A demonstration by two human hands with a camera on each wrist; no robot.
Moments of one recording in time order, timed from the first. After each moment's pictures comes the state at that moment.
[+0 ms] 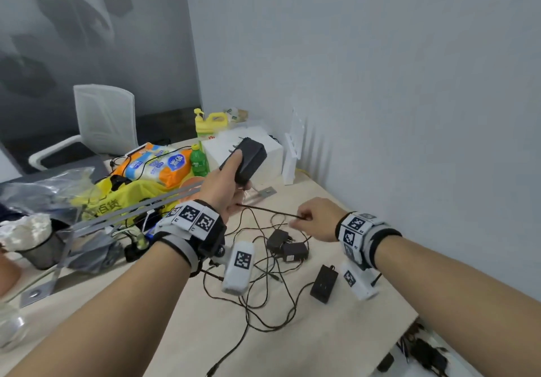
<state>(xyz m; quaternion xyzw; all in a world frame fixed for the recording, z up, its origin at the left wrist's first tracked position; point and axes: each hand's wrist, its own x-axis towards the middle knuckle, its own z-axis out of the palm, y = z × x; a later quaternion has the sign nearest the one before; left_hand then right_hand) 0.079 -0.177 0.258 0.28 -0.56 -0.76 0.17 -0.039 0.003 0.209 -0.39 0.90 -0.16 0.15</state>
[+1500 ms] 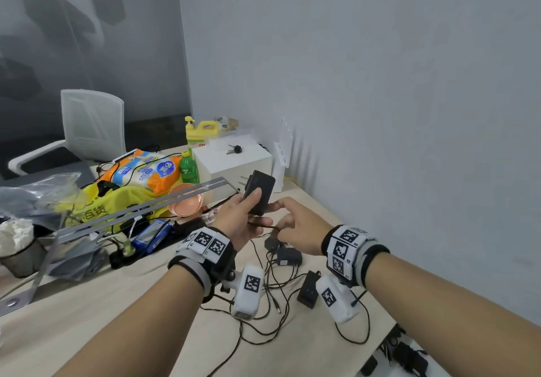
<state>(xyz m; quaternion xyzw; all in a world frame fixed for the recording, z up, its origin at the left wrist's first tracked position) 0.076 -0.141 0.213 0.17 -0.51 -0.84 0.10 0.005 0.008 0.226 -0.35 0.84 -0.34 0.22</state>
